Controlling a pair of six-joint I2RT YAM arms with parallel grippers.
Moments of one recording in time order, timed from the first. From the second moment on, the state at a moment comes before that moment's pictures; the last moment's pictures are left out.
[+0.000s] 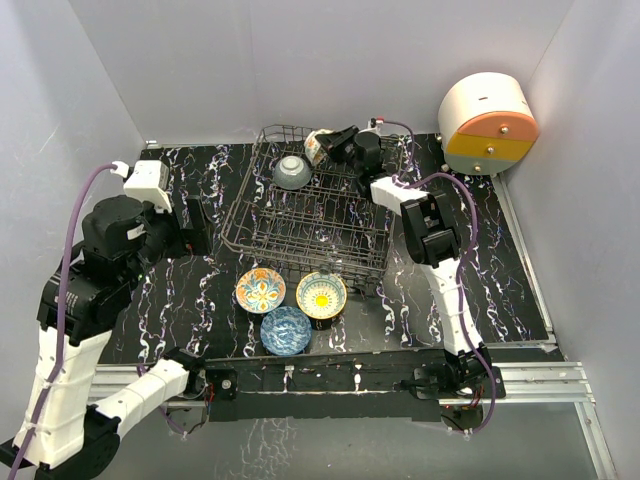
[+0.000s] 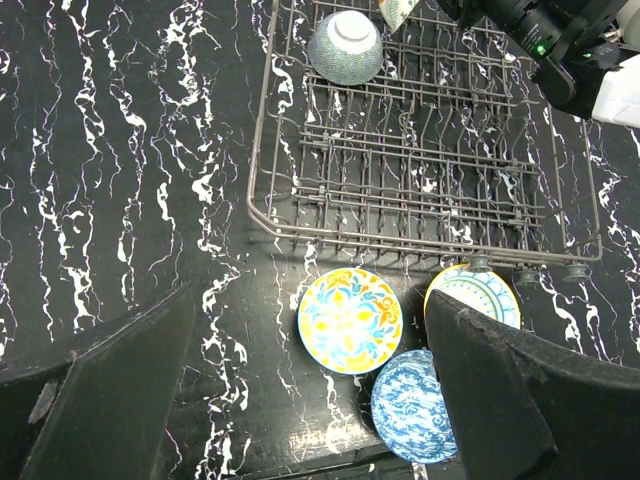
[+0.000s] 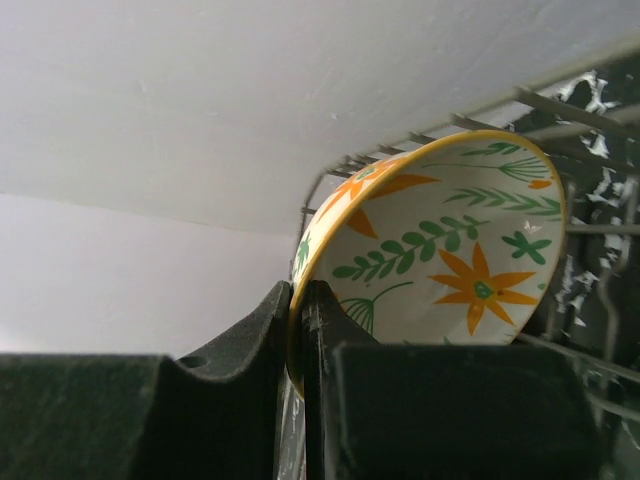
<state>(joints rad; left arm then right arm) -0.43 0.86 1.50 -1.09 -0.22 -0.23 0.35 2.52 1.95 0.55 -0.14 1.22</state>
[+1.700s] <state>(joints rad) -0.43 0.83 1.47 -1.05 -0.19 -0.22 0.34 2.34 1.67 0.15 -0.11 1.30</state>
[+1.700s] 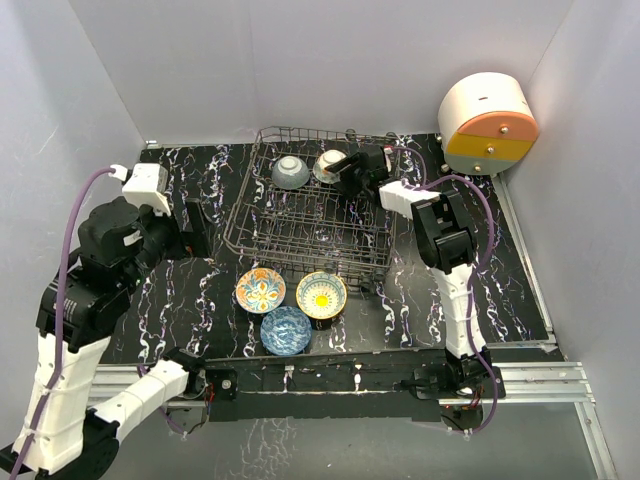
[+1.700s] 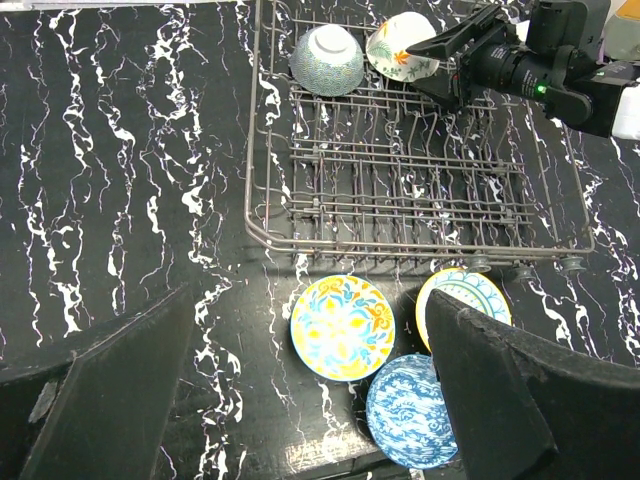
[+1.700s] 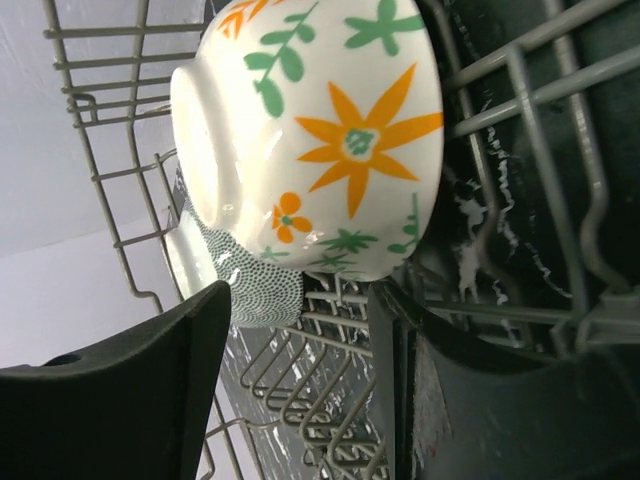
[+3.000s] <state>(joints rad) -0.43 0.83 1.73 -1.15 -0.35 -0.18 1.13 1.66 1.58 -0.79 0.20 0.71</state>
